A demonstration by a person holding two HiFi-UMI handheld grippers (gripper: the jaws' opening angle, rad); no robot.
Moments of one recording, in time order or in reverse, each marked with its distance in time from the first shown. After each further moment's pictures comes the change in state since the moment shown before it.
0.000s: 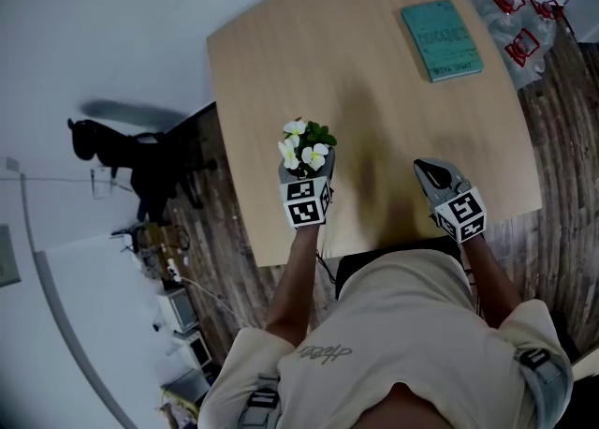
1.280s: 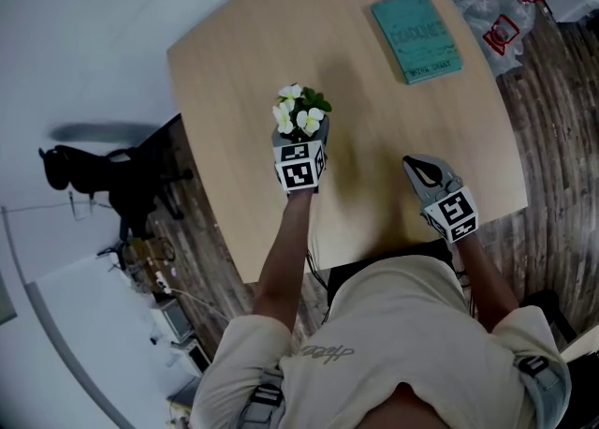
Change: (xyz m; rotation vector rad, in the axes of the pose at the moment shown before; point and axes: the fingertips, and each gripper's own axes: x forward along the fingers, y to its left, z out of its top) left arm 0.126 -0.033 0.043 0.035 0.026 -0.111; right arm 0.005 -0.045 0.001 -0.047 0.046 -0.058
